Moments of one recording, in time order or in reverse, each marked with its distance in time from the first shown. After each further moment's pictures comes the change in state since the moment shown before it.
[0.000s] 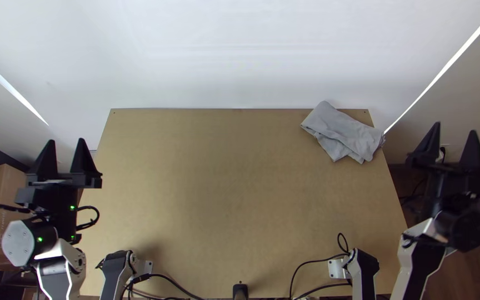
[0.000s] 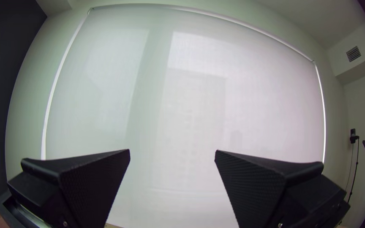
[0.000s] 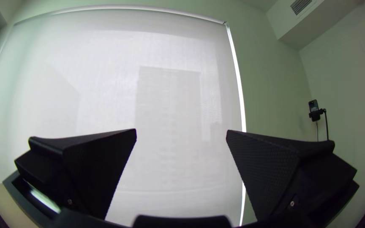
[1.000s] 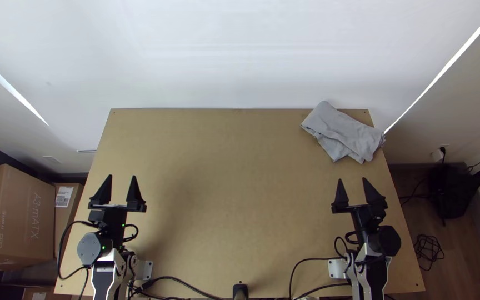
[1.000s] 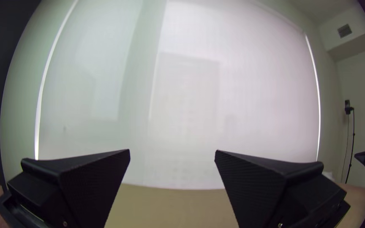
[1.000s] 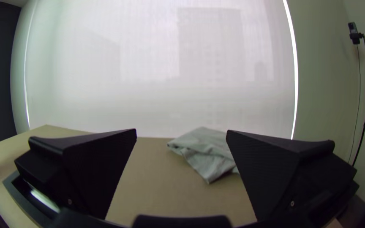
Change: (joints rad) left arm -0.153 -0.409 -0.707 0.178 -0.077 0.072; right arm 0.374 -0.562 -0.724 -0.282 0.034 -0.094
